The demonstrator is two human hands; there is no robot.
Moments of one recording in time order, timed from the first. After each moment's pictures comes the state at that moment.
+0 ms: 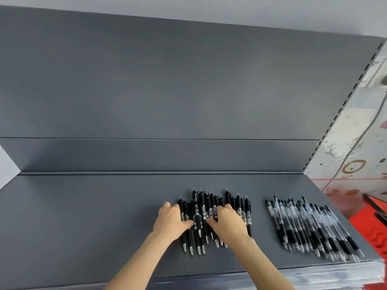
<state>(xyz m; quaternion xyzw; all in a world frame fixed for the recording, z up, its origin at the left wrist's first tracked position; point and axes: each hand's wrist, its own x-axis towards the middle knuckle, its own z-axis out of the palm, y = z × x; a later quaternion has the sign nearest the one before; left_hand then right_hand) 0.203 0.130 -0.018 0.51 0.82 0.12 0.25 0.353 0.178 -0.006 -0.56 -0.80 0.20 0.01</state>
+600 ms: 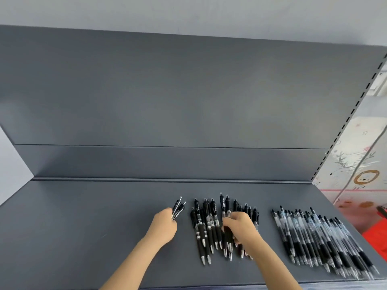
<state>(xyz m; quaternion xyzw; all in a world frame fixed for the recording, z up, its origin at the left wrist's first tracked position) 0.179 0.125 -0.015 0.46 0.82 0.20 0.27 0.369 0.195 -0.001 -0.58 -0.62 0.51 0.17</state>
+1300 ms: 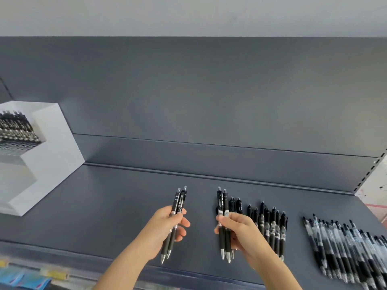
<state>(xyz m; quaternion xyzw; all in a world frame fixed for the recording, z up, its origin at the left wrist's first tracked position) 0.170 0.039 0.036 0.27 0.66 0.53 0.46 0.342 0.143 0.023 -0.40 -0.56 0.70 0.19</state>
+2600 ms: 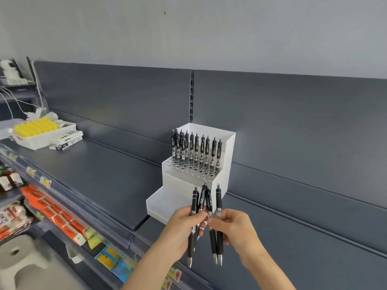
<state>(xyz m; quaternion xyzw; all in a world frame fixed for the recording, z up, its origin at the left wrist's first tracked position) -0.172 -0.181 0.084 0.15 0.59 0.71 0.35 -0.087 -0.076 0.087 -0.25 -0.70 0.65 0.14</state>
